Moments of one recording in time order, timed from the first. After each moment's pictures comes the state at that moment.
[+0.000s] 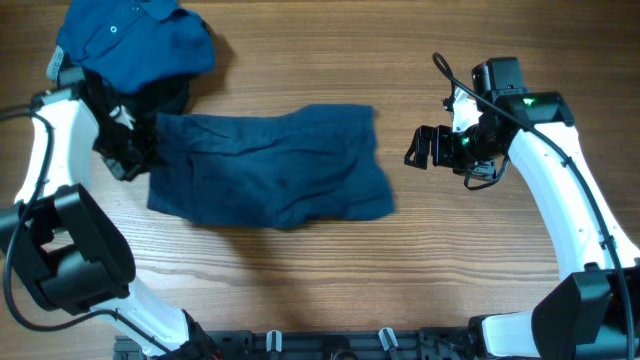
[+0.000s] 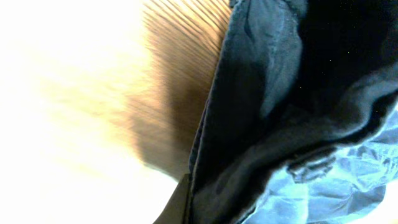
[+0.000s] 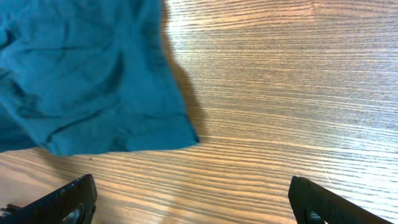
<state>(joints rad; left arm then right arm) 0.33 1.89 1.49 -1.20 0.24 -0.37 0.09 1.58 1.31 -1.14 -0.30 0.18</state>
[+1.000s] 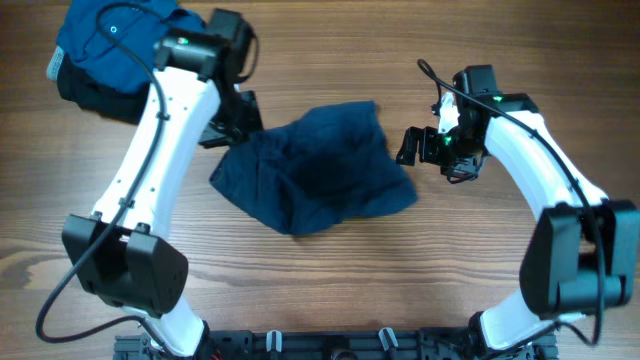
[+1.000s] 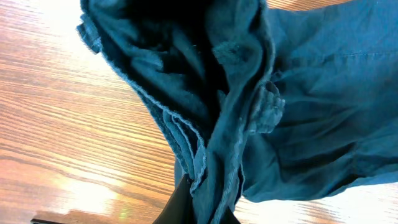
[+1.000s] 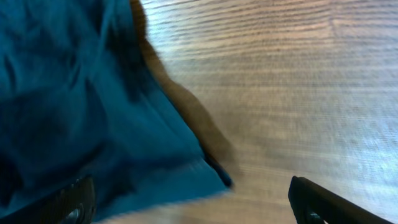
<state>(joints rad) -0.29 1.84 1.81 -1.48 -0.05 -0.52 0.09 1.79 1.23 -0.91 -0.29 0.23</state>
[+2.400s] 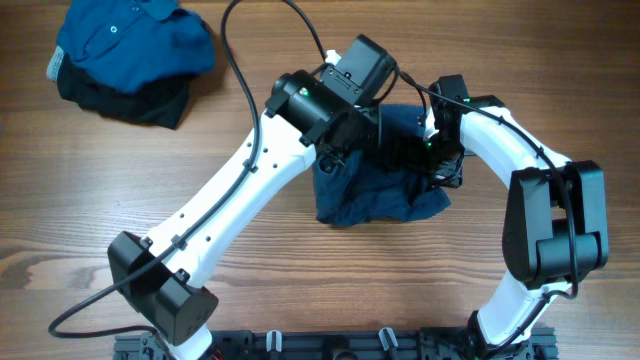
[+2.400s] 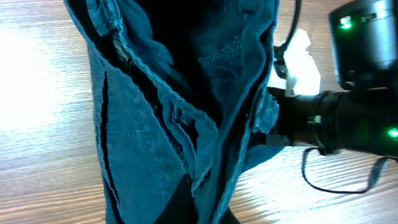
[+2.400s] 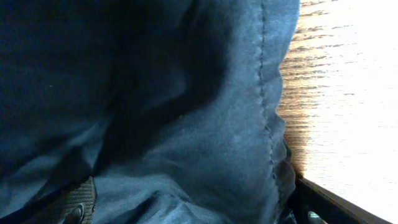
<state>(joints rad) -0.74 1.83 1.88 -1.16 -0.03 -0.66 0.14 1.94 1.23 -0.85 -0.24 0.34</state>
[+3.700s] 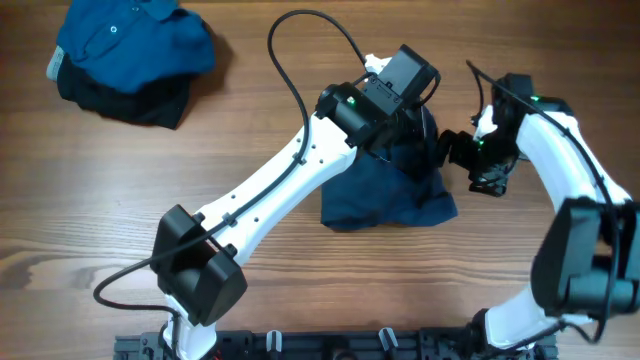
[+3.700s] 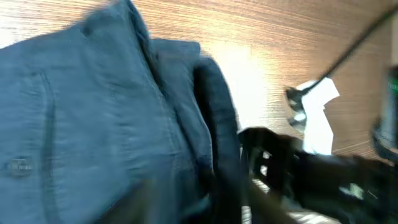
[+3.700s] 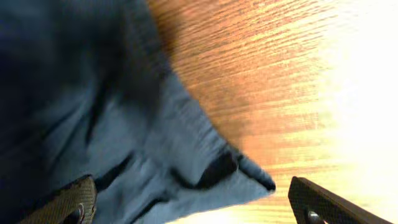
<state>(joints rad) -0.81 1.97 1.88 -0.87 0.03 -0.82 -0.08 1.77 1.22 -1.03 -0.28 0.31</state>
